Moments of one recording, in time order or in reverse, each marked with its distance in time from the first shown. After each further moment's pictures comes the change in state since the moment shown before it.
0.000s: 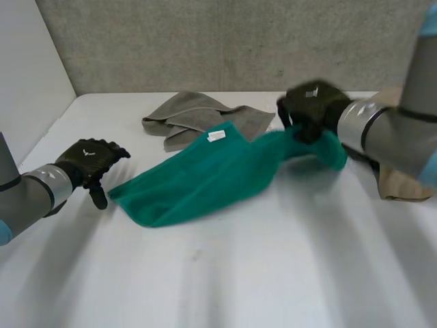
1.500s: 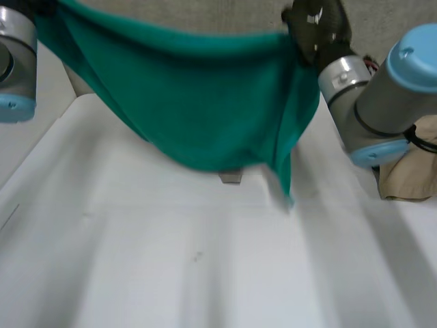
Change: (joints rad) left arm -0.088 -0.179 0.840 0.321 -0.369 -0.323; right arm 0.064 0.112 -0.015 -0.850 0.193 -0.091; left_hand 0.958 0.991 0.976 0.995 0.934; right_hand 0.000 0.000 0.003 0.005 0.000
